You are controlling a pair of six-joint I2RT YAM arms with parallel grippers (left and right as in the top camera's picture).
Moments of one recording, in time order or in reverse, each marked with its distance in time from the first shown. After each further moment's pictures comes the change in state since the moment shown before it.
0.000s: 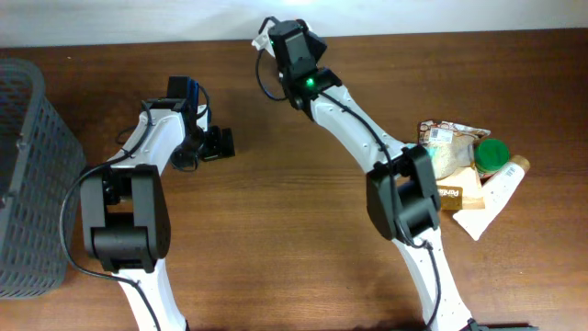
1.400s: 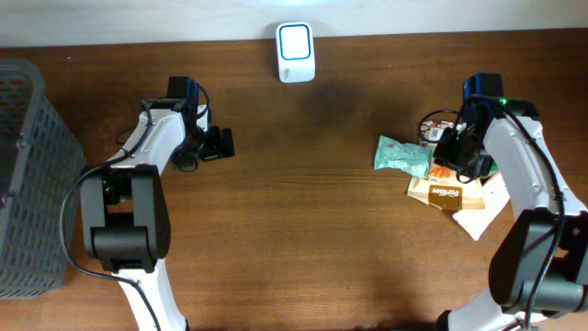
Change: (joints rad) left arm 0.000 0.000 0.000 0.000 0.001 0.000; right arm -0.628 -0.677 -0.813 -0.787 -0.489 1.101
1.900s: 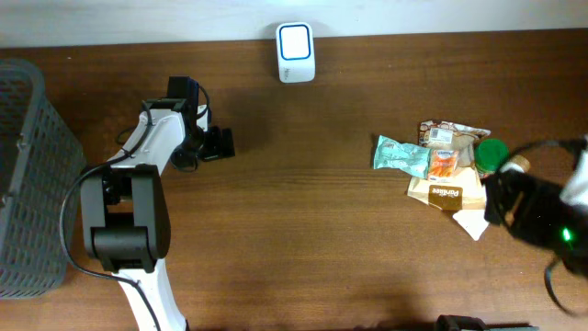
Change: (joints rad) left arm 0.000 0.000 0.000 0.000 0.000 0.000; right arm 0.000 -0.719 0.500 -0.572 -0.078 -0.112
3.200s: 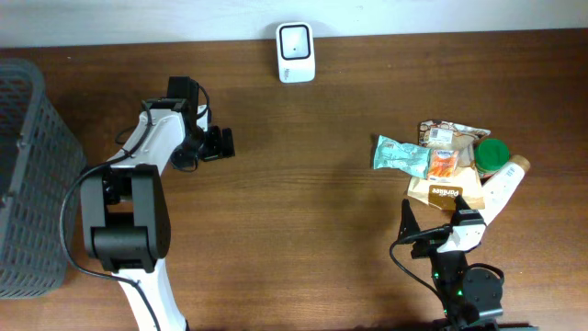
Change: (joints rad) left arm 0.000 0.000 0.000 0.000 0.000 0.000; right arm 0.251 -1.051 -1.876 1.571 0.072 -0.142
